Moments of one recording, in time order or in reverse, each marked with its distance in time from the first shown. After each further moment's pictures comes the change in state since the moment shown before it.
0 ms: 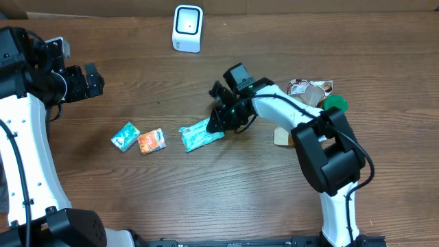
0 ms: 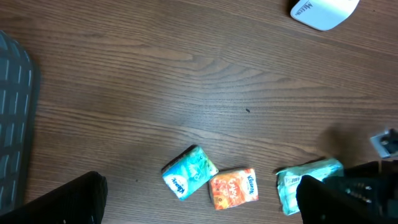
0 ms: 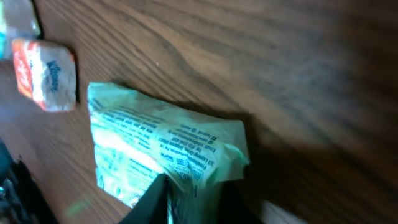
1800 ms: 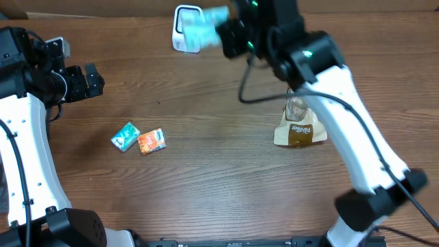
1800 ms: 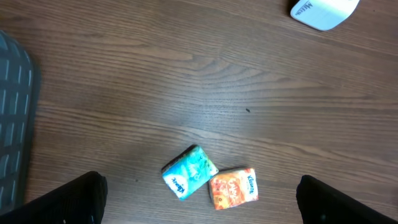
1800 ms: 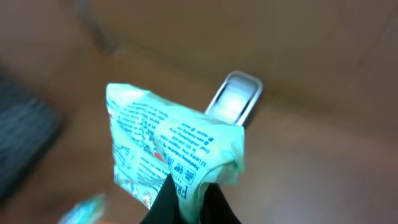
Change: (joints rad) left arm 0.000 0.000 0.000 0.001 0.000 0.000; right arm -0.006 -0.307 0.573 -0.072 0.522 -0.041
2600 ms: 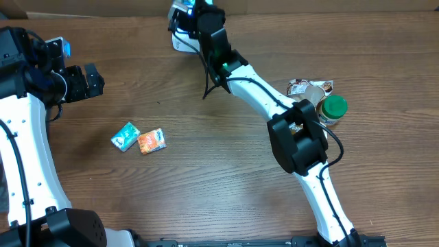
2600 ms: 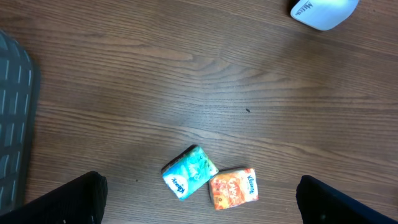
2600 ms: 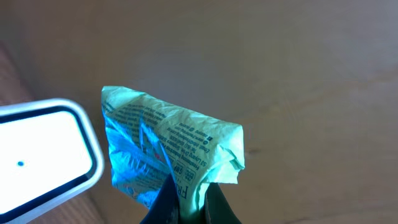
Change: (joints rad) left arm 0.000 0.000 0.000 -0.001 0.000 0.000; right arm 0.054 0.631 0.016 1.040 0.421 -1.228
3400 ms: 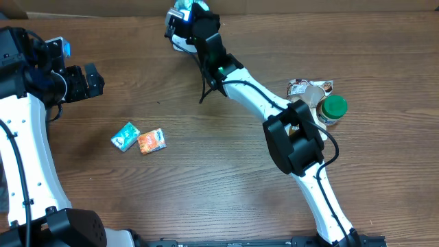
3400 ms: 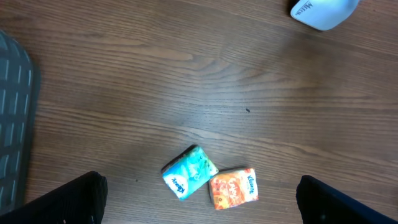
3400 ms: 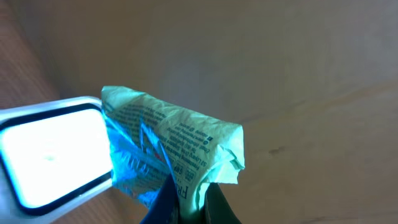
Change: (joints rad) left arm 0.000 0.000 0.000 0.000 0.000 0.000; right arm 0.029 0.000 0.000 -0.062 0.034 0.051
